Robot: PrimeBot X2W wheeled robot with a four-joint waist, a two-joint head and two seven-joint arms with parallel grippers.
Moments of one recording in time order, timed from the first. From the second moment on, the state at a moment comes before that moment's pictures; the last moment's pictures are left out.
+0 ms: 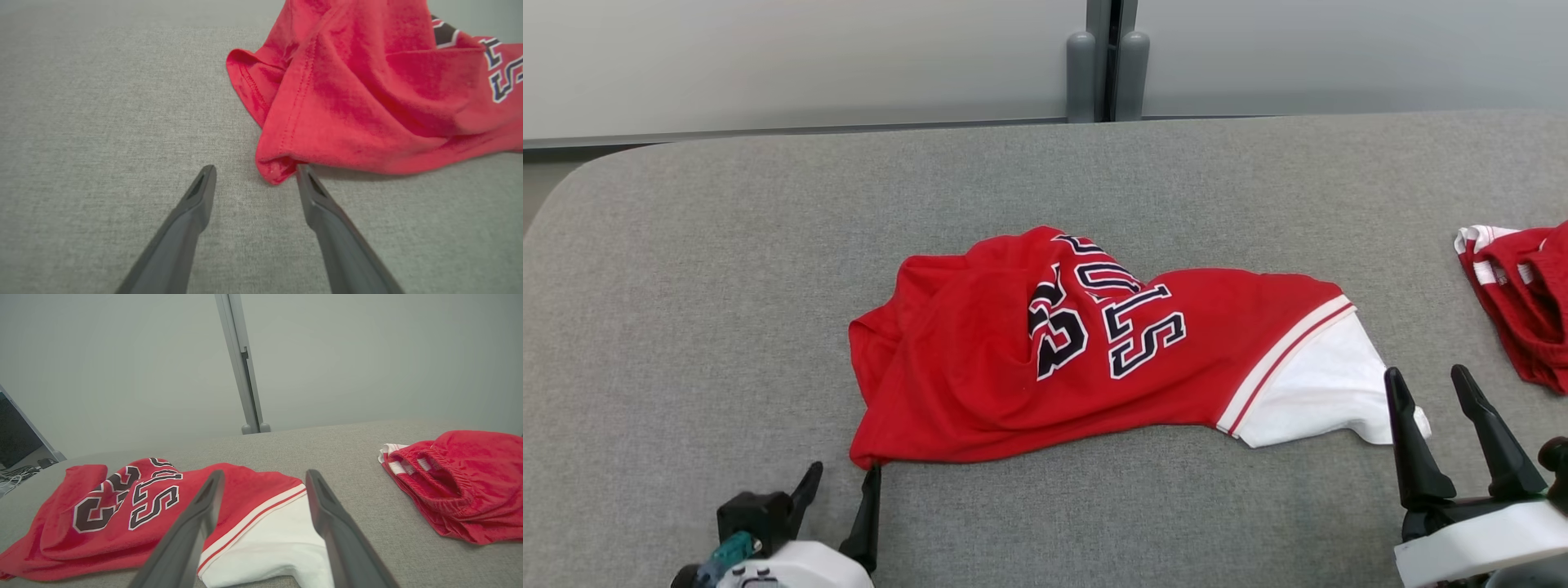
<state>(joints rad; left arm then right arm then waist) -0.02 0.19 -0.30 0.33 -0.46 0.07 -0.12 0.10 -0.11 -0.02 -0.18 0.30 0.13 0.08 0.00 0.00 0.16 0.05</state>
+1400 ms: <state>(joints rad) -0.21 0.24 -0.30 0.27 -0.45 0.04 -0.16 -0.09 -0.19 -0.09 0.06 0.39 0.13 -0.07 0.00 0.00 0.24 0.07</state>
